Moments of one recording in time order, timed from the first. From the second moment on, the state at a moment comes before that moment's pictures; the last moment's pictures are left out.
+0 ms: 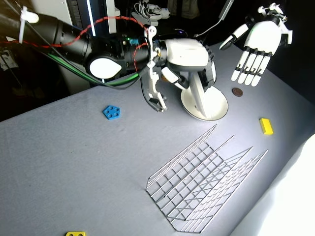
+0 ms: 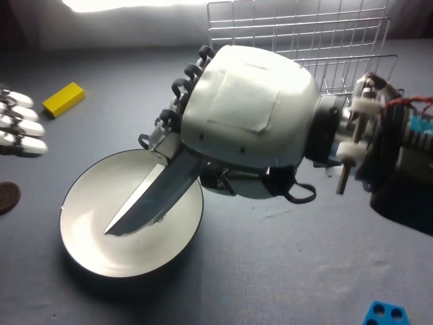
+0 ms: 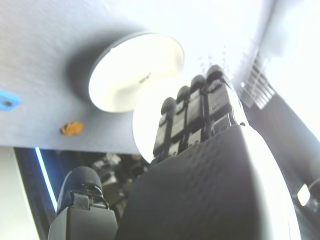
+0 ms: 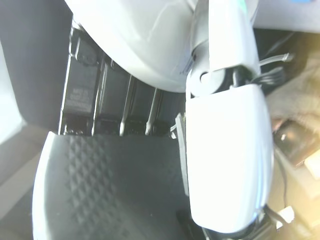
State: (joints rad) left arm 0.43 -0.70 1.48 1.65 -1.01 -0.32; right arm -0.34 -1.18 0.87 -0.10 0.60 -1.25
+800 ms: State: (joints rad) left arm 0.39 -0.69 1.47 1.70 -1.01 -0.38; right arm -0.08 -1.06 0.85 0.21 0.37 -1.02
